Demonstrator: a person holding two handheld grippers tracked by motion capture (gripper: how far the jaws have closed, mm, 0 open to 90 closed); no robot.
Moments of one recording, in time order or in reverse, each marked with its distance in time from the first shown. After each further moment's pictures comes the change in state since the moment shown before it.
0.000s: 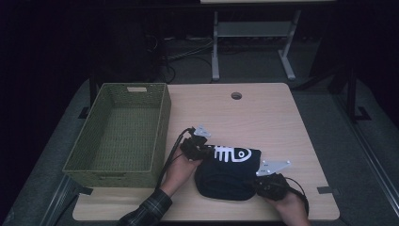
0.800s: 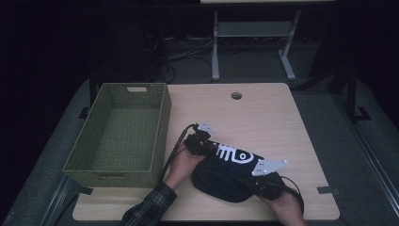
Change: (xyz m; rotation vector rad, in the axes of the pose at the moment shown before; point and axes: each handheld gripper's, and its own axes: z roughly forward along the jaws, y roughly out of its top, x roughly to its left) left arm 0.011 0.011 0.015 0.011 -0.044 -0.003; right arm 0.012 0.016 -0.002 -0.061 0.021 -0.049
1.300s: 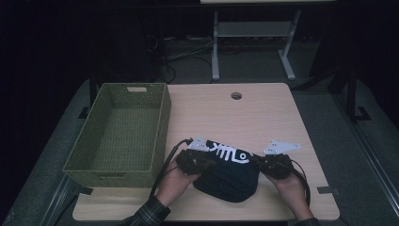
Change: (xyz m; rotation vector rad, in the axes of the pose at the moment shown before) left arm -0.053 -0.034 -0.046 -0.016 -0.057 0.073; right arm -0.055 0.010 -0.009 -0.078 -0.167 0.057
